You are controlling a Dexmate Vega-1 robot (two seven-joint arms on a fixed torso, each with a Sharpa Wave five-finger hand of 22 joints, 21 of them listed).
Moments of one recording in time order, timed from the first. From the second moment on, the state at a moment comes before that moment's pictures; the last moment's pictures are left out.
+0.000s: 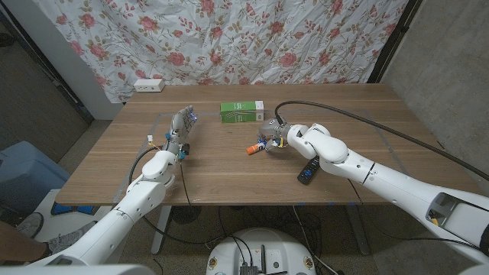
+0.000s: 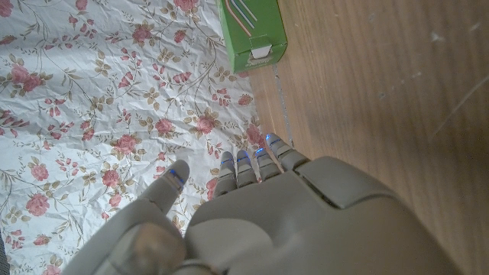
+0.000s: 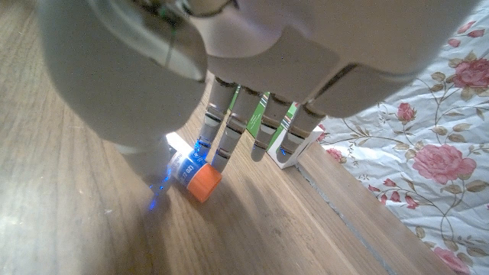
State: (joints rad) left arm 1.00 0.55 0.30 -1.46 -0.65 -0.26 0.16; left_hand 0.03 0.08 0.76 0.13 0.19 0.10 -0.01 0.18 0.17 0.04 -0.05 0.19 0.17 0.00 0.00 0.18 0.17 0.07 -0.04 0.19 0.17; right arm -0.57 -0.65 -0.93 -1.78 -1.10 -0.16 0.46; right_hand 0.96 -0.08 0.39 -0.16 0.25 0.67 -0.22 0.41 0.21 0.79 -0.22 0.25 0.20 0.31 -0.04 0.35 0.22 0.28 0.04 0.19 0.16
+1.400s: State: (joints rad) left arm 1.00 0.55 0.31 -1.48 -0.64 -0.25 0.17; left_hand 0.03 0.08 0.76 0.13 0.19 0.10 0.00 0.18 0.17 0.05 -0.05 0.19 0.17 0.00 0.00 0.18 0.16 0.07 -0.04 0.19 0.17; right arm -0.57 -0.67 -0.92 -1.74 -1.04 -0.10 0.35; right_hand 1.03 0.02 0.33 -0.15 0.21 0.90 -0.19 0.47 0.20 1.05 -0.22 0.24 0.21 0.43 -0.04 0.45 0.28 0.34 0.02 0.19 0.16
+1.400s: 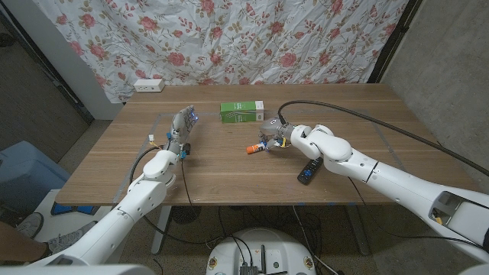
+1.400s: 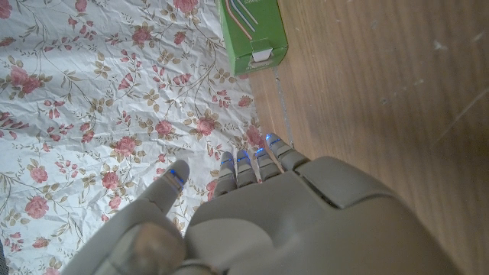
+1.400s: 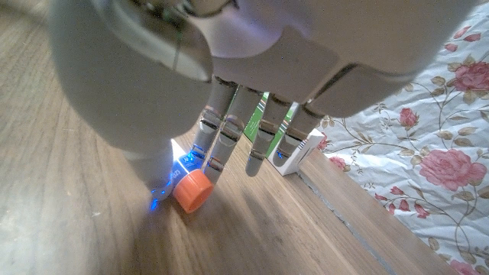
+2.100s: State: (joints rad) left arm 1.02 0.56 0.30 -1.52 -0.63 -0.22 0.20; left_hand 0.03 0.08 0.76 0.13 0.19 0.10 0.00 0.18 0.17 0.05 -0.05 0.19 0.17 0.00 0.00 0.18 0.16 0.07 -0.04 0.19 0.17; right arm -0.59 -0.69 -0.88 -1.76 -0.97 -0.10 0.30; right_hand 1.01 0.03 0.31 -0.15 0.20 0.91 -0.18 0.48 0.20 1.08 -0.22 0.24 0.21 0.44 -0.04 0.46 0.28 0.35 0.01 0.19 0.16
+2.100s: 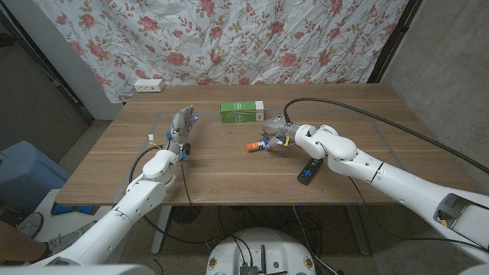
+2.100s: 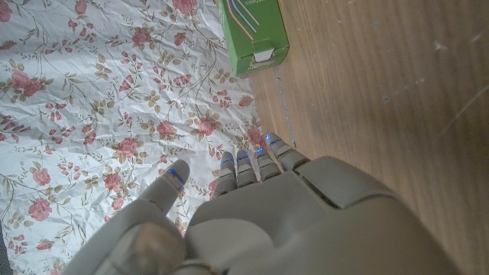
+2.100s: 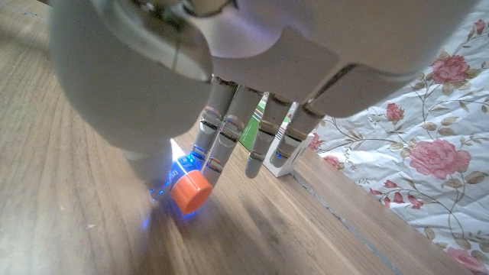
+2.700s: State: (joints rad) left arm 1.04 0.58 0.30 -1.59 -0.61 -0.20 0.23; left_hand 0.04 0.08 0.75 0.08 0.19 0.12 -0.01 0.18 0.17 0.06 -0.06 0.19 0.17 0.00 -0.01 0.17 0.16 0.08 -0.04 0.19 0.17; right arm -0.62 -0.71 -0.85 -1.81 -0.95 -0.15 0.28; right_hand 1.01 0.03 0.30 -0.15 0.20 0.91 -0.18 0.48 0.20 1.08 -0.22 0.23 0.21 0.44 -0.04 0.46 0.28 0.35 0.01 0.19 0.17
